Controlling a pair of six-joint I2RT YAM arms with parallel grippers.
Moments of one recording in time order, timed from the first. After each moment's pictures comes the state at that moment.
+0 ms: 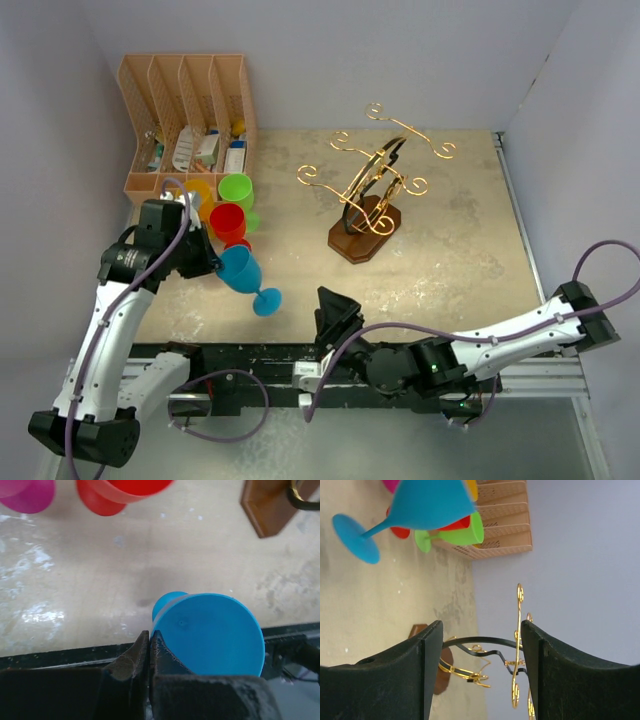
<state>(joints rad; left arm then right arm) -0.17 0.89 1.09 -1.08 0.22 -0.43 1.82 1.07 0.71 0.15 0.95 -1.14</state>
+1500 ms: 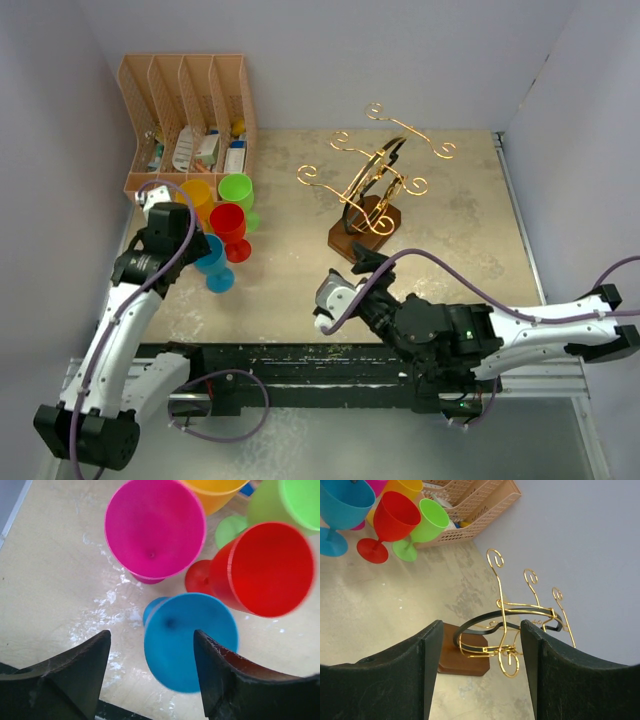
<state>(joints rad) -0.17 0.92 0.91 -0.82 -0.40 -0.51 1.67 0.98 1.02 -0.11 1.00 -0.71</state>
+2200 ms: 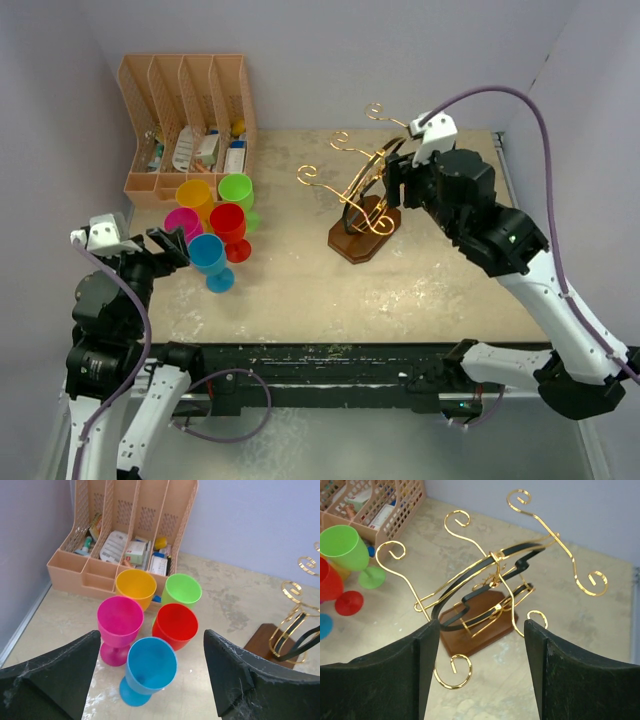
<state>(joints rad) -0.17 0.38 0.95 -0.60 -0.25 -0.27 0.79 1.14 1.54 -0.68 0.51 0.00</state>
